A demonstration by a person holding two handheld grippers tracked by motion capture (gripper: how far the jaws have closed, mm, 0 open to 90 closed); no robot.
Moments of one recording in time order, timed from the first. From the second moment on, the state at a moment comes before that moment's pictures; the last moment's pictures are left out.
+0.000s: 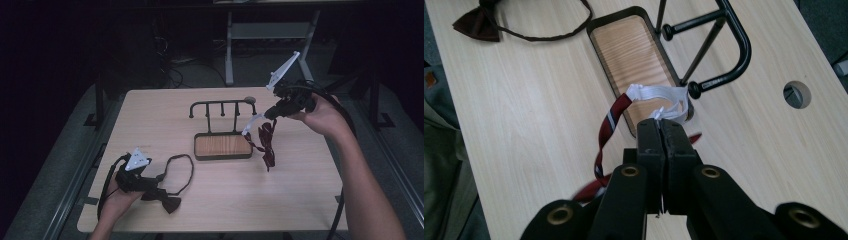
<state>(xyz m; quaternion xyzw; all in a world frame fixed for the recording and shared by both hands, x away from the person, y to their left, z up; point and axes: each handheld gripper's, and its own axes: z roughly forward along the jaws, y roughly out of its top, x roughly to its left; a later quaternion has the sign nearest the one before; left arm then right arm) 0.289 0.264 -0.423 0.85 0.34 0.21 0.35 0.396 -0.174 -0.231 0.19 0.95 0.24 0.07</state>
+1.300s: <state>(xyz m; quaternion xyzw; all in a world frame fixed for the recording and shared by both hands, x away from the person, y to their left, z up) 0.289 0.265 -0.422 0.85 0.34 0.20 0.36 0.460 -0.173 -0.261 0.28 0.94 0.19 0.06</state>
